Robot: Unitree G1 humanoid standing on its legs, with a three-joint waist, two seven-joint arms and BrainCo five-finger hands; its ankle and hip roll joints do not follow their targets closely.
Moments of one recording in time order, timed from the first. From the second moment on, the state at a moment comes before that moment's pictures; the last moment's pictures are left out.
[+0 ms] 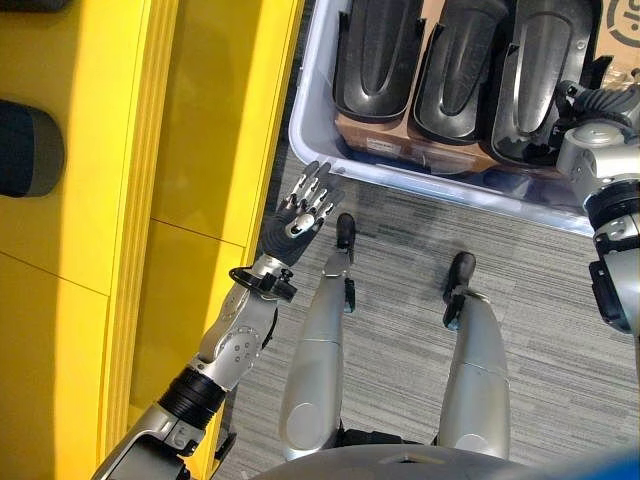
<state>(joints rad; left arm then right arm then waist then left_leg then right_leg) -0.19 0.47 -0.40 -0.05 -1.11 -0.27 -0.22 -1.20 -0.67 0.35 1.06 0.52 0.24 -0.66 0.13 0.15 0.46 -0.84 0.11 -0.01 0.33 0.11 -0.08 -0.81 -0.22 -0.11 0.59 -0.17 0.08</state>
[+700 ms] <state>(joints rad) -0.18 0.46 -0.41 -0.05 -1.11 -0.30 -0.22 -1.23 -0.66 0.52 1.07 0.19 0.43 -0.63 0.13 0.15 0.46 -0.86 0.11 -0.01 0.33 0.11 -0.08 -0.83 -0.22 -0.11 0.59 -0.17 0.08</state>
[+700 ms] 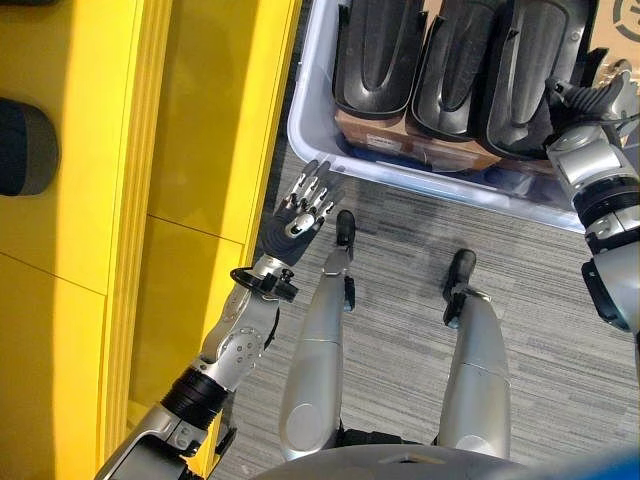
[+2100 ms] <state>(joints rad) -0.18 0.40 -0.41 -0.04 -1.12 -0.34 -0.22 -0.91 -0.48 0.36 0.84 0.20 -0.03 -0.85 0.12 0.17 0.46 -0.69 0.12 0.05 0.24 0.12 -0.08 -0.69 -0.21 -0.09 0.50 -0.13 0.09</state>
